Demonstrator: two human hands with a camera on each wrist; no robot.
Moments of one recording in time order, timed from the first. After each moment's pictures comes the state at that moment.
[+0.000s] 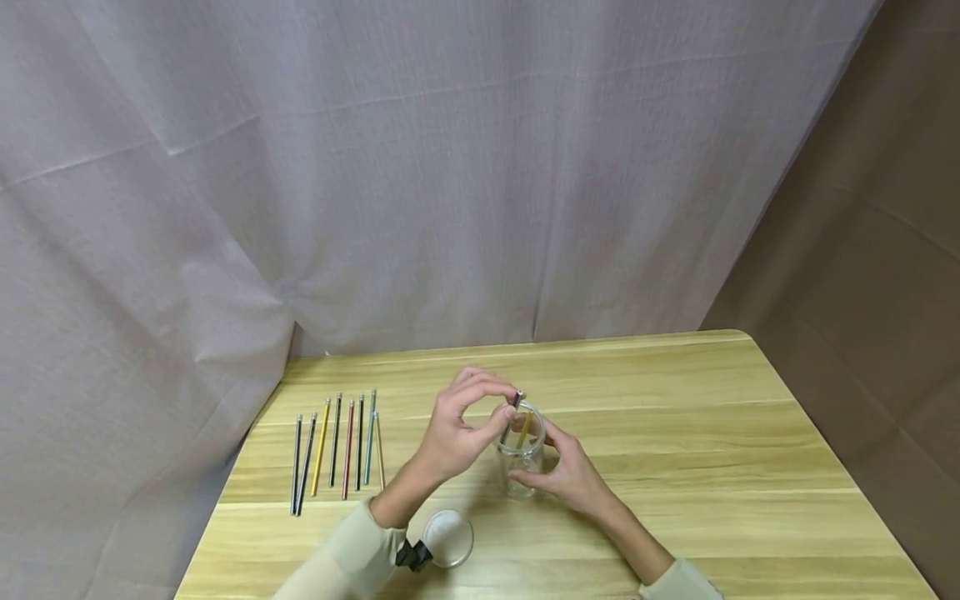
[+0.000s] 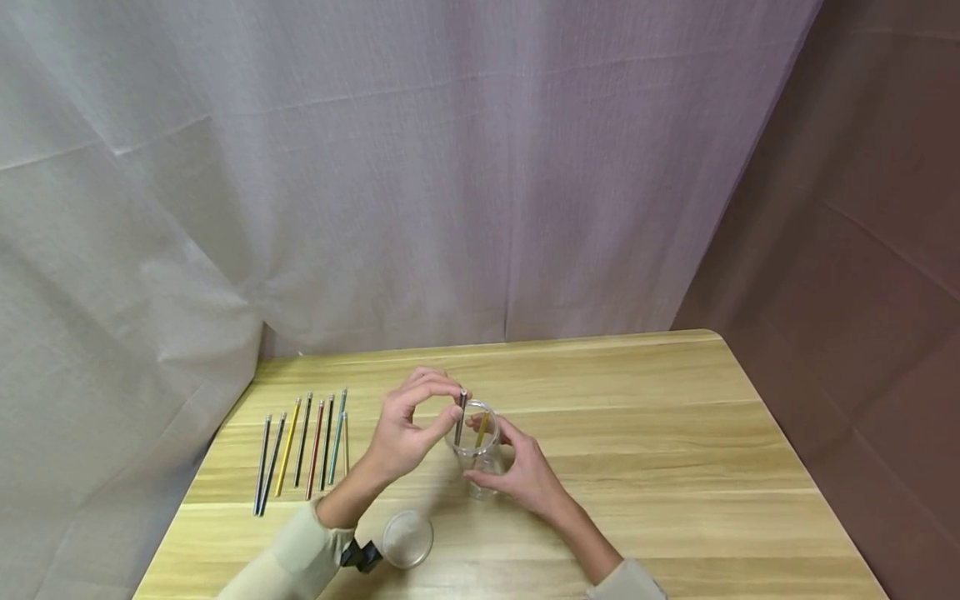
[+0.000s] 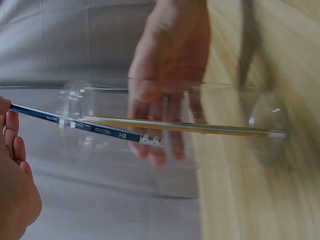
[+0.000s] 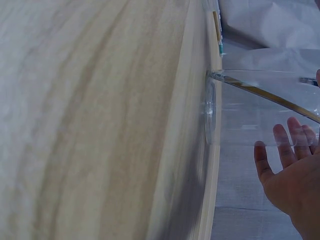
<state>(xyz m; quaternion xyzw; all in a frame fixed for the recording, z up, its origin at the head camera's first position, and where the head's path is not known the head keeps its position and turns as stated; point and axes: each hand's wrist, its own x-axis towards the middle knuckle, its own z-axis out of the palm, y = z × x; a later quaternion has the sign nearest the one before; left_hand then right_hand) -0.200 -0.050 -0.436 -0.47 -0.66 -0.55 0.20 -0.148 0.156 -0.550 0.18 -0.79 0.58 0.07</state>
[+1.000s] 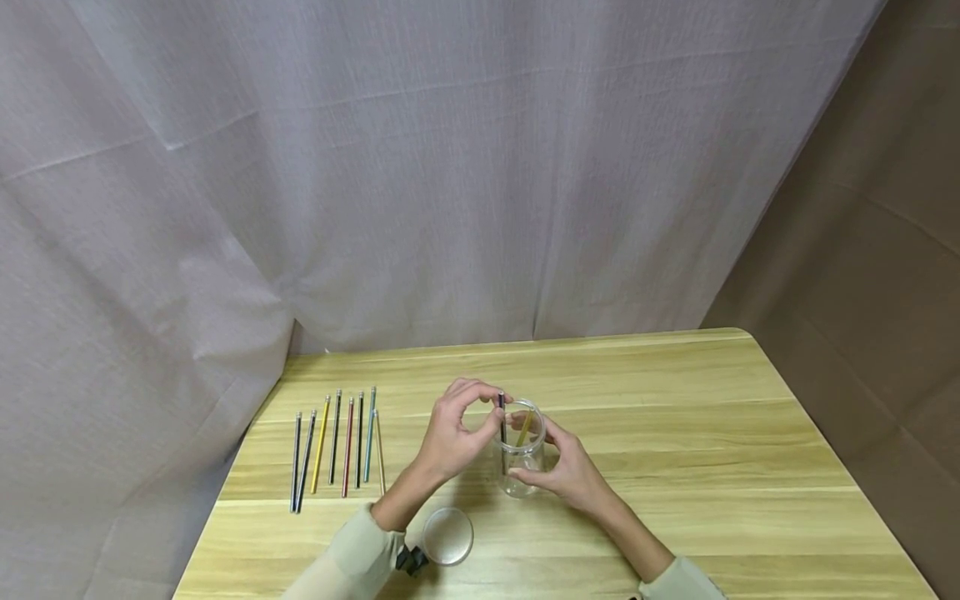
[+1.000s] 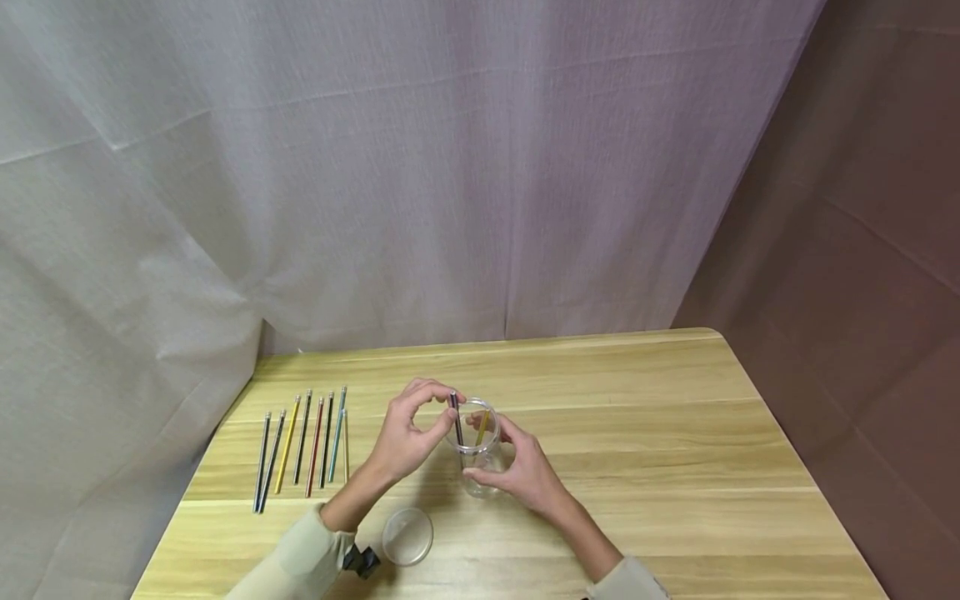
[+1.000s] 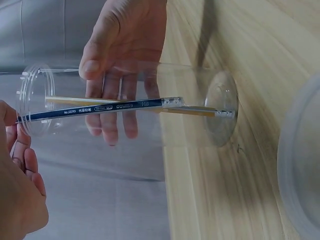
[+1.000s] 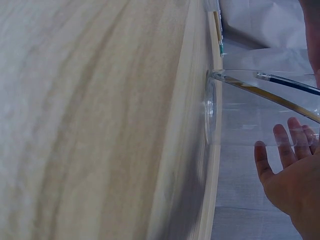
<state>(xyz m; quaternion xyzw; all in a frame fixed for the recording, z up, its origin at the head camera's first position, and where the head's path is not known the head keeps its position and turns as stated) -0.204 -0.057 -0.473 -0.37 -0.76 -0.51 0.17 -0.149 0.156 -0.552 0.18 -0.79 0.58 0.07</state>
